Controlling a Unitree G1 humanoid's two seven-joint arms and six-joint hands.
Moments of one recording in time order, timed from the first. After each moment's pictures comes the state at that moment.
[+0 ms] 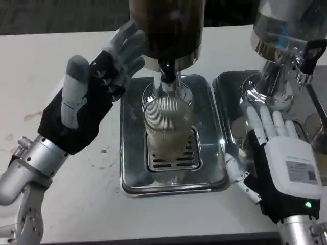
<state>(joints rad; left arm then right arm) -0.31 0.34 0.02 0.47 -0.58 -0.44 -0.77 0.15 -0.25 0.34 -0.04 -0.95 0.10 -0.46</state>
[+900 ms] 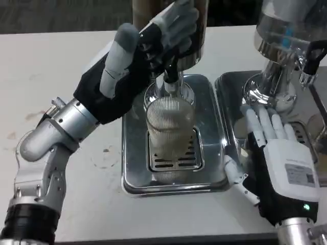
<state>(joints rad) -0.53 0.24 0.06 0.51 -0.42 -0.30 -0.87 0.16 -0.23 0.34 -0.03 -0.94 0.10 -0.46</state>
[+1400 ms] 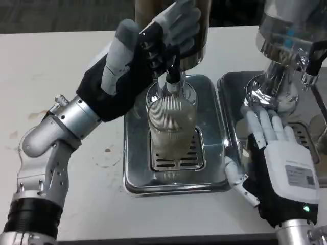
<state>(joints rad) -0.56 0.23 0.07 0.57 -0.43 -0.30 -0.91 0.17 -0.23 0.34 -0.03 -0.94 0.11 -0.46</state>
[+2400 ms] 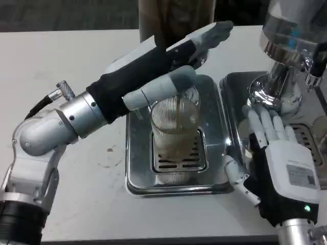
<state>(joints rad) -0.51 0.35 -0.08 0.34 -0.14 -0.44 -0.80 0.17 -0.23 0.34 -0.03 -0.92 0.11 -0.46</state>
